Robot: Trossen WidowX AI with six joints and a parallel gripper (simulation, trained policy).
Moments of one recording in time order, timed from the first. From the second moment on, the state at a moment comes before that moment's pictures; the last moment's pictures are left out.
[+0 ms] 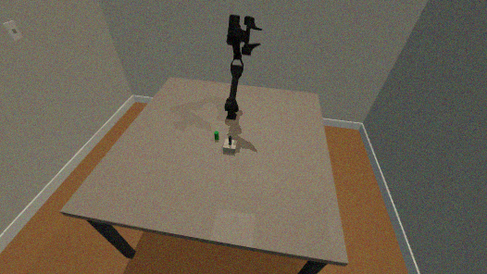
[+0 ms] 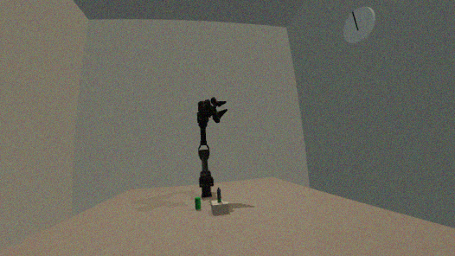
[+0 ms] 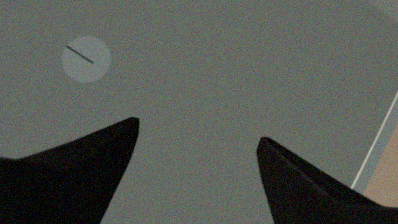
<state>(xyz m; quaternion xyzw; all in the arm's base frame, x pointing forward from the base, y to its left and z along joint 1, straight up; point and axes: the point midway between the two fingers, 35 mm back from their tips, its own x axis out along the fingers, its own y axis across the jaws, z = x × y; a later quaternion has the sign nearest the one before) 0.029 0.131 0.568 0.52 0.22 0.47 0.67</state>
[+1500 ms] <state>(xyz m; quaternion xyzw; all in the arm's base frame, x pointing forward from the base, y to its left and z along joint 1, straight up) 0.122 0.127 0.476 0.52 0.37 0.36 0.69</state>
